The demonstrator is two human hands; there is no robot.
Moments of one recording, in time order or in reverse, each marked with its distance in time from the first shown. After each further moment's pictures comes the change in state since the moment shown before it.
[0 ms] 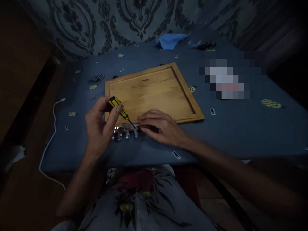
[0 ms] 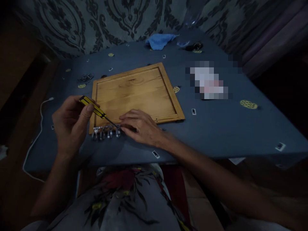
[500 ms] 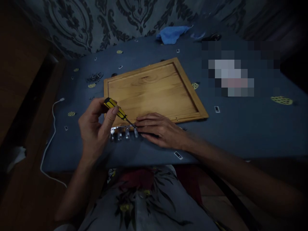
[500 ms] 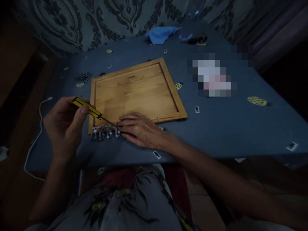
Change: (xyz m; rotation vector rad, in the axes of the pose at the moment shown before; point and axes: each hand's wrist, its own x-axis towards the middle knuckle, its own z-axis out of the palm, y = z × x) left_hand -0.005 -0.005 -0.006 0.019 -0.015 -0.014; right_hand -0.009 0.006 0.003 -0.064 -0.134 -0.176
